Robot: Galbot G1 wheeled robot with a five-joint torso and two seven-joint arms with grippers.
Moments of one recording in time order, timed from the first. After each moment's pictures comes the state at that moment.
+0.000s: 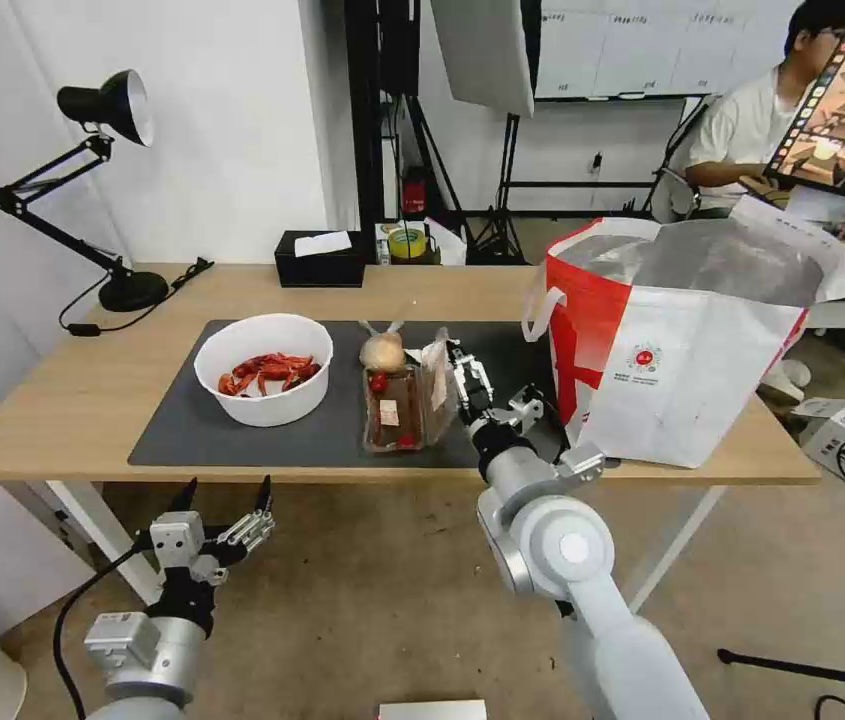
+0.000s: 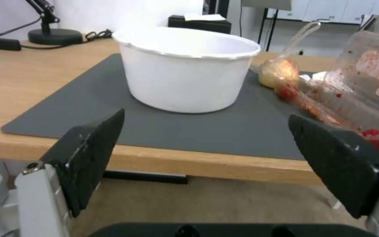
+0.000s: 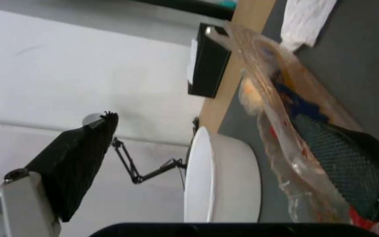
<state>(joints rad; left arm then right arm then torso) 1.75 -1.44 -0.67 -2.26 -0.26 0.07 0.02 -1.05 1.43 0.10 2.05 1.48 0.03 0.54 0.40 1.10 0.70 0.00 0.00</state>
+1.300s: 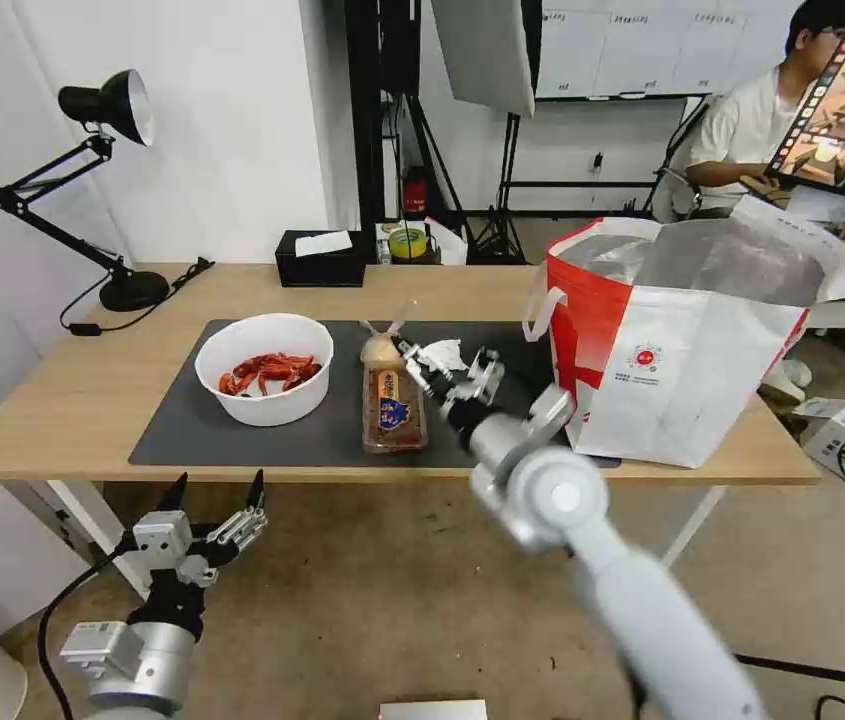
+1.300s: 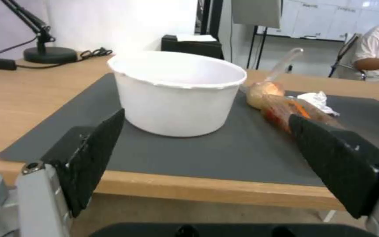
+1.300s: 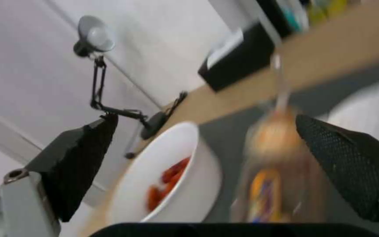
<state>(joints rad) 1.77 -1.40 -0.68 -2.31 -0.31 0.05 0.02 -0.69 1.10 -0.04 1.90 1.27 -0.24 0.32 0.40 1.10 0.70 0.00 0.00</state>
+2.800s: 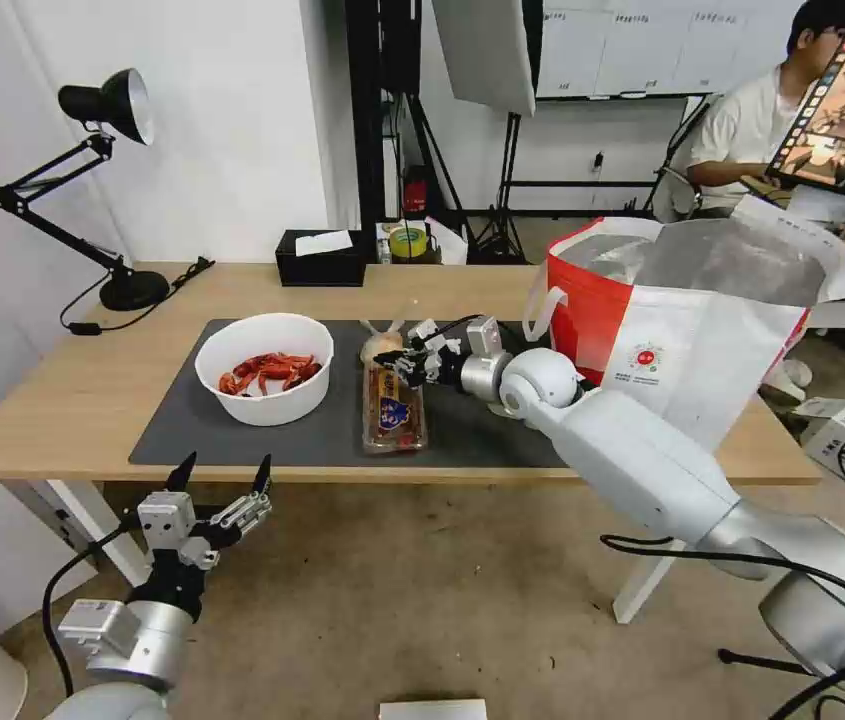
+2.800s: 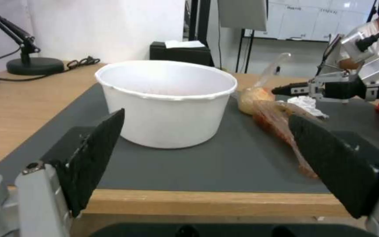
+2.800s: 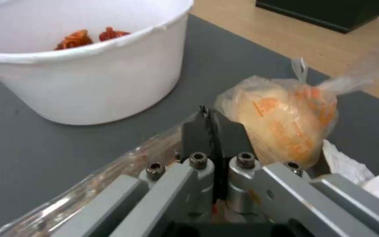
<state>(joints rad) 1.74 -1.35 -0.69 -2.29 -0.34 0.05 0.04 -0.22 1.16 -0.43 1.24 0.79 -0.34 -0.34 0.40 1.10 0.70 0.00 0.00</state>
